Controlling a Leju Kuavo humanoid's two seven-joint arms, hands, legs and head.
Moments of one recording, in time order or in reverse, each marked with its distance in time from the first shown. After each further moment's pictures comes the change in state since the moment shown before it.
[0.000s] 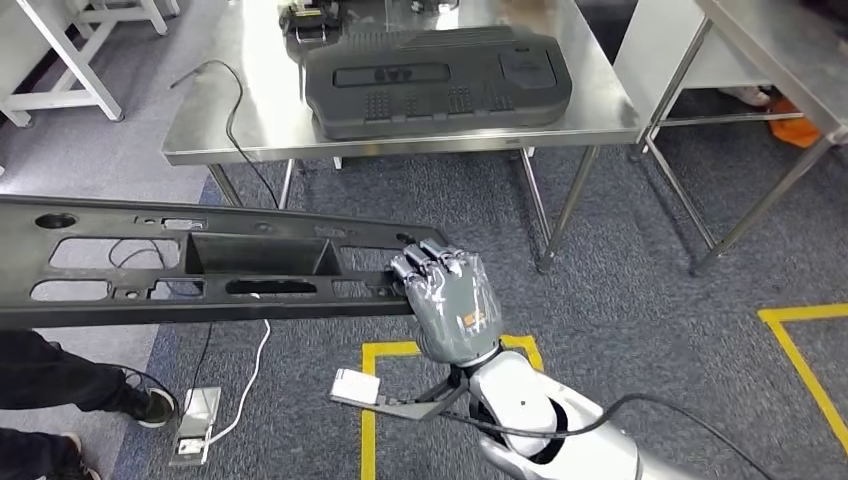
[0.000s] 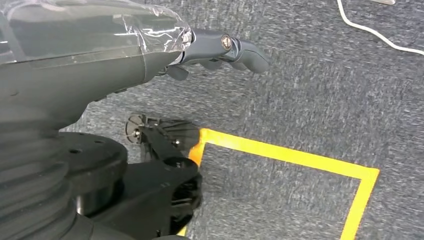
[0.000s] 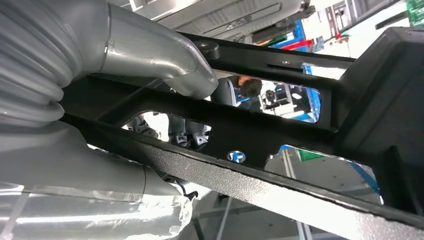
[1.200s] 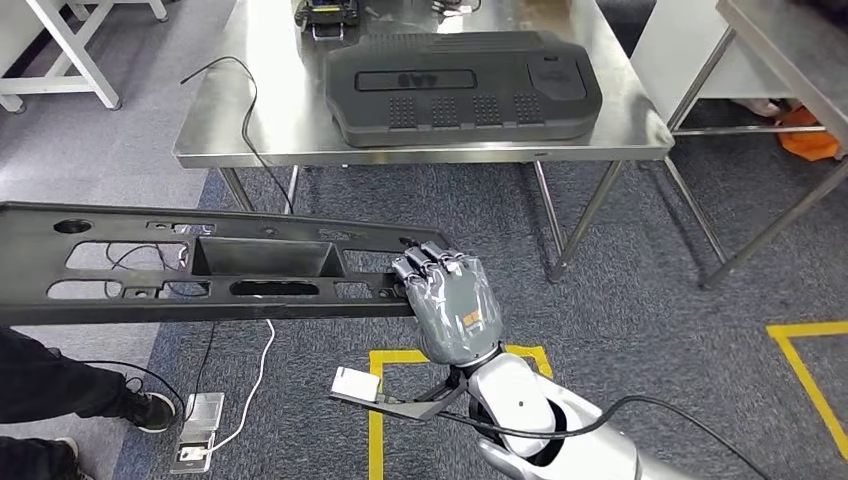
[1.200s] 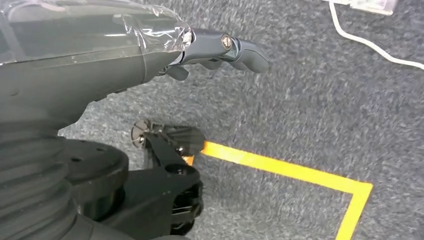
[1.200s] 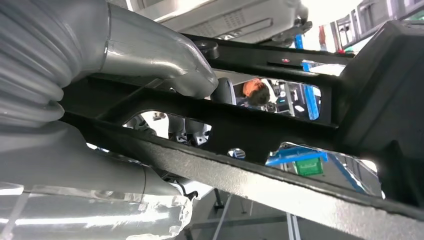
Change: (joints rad) left arm -0.005 0.001 -0.001 0.000 0.000 -0.004 0.014; right arm 0.012 -0.005 0.000 -0.004 -0.004 0.019 0.032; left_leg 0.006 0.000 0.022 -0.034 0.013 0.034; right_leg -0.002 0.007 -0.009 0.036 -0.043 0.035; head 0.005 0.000
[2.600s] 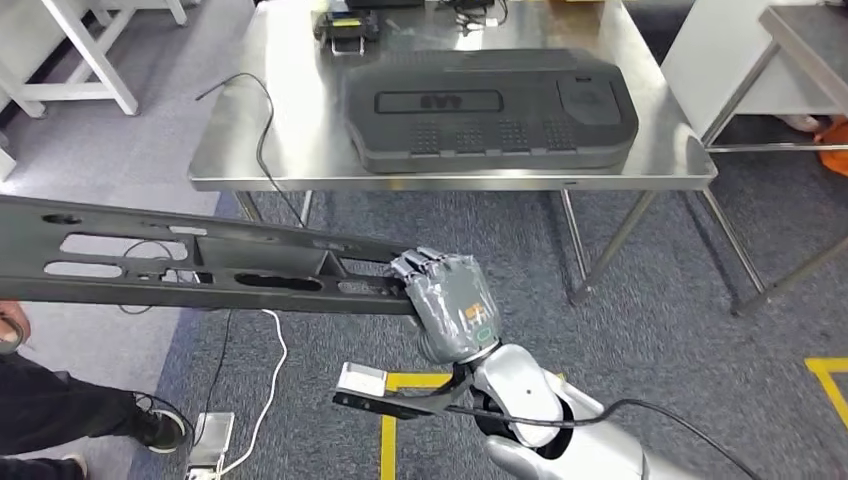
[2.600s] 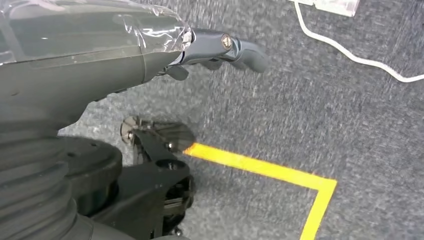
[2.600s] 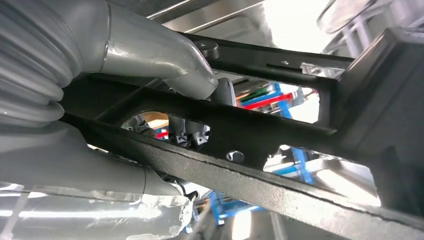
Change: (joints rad) left arm 0.001 0.000 0.000 0.001 0.000 -0.017 -0.004; right arm -0.021 -0.003 0.008 -0.006 -0.199 0.017 -0.050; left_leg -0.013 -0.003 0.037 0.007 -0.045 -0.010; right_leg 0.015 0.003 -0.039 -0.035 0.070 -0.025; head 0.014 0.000
